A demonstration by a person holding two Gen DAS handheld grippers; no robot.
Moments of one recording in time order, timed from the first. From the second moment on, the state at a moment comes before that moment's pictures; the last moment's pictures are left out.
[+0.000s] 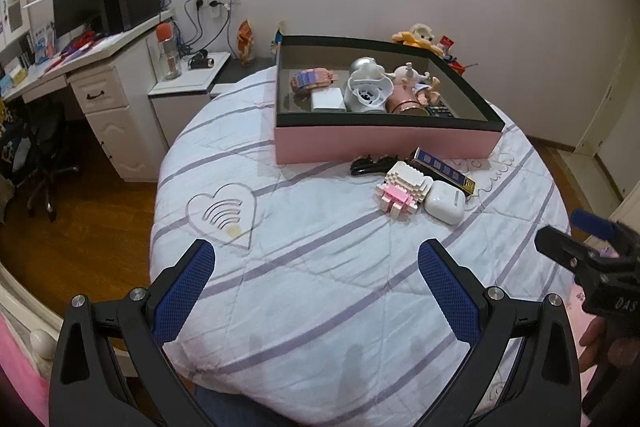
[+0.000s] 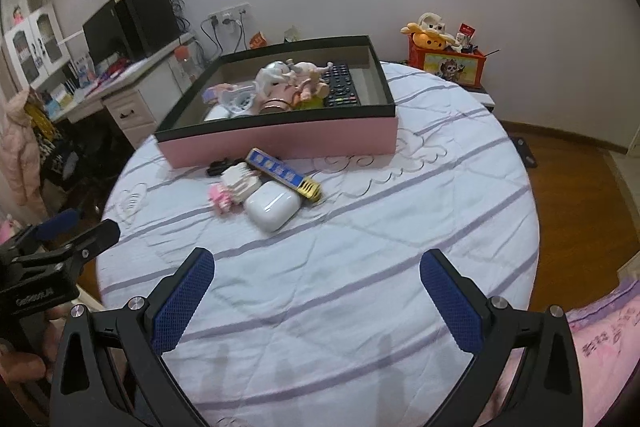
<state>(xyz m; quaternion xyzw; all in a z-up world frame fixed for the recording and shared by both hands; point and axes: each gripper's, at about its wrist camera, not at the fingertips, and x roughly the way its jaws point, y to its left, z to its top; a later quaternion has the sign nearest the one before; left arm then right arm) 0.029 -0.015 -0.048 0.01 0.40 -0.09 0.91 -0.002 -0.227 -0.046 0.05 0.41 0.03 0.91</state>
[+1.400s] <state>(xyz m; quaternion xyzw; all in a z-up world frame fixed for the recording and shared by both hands) 0.113 -0.079 -0.103 0.03 0.44 -0.16 0.88 0.100 -0.225 -0.099 0.00 0.49 0.15 0.86</state>
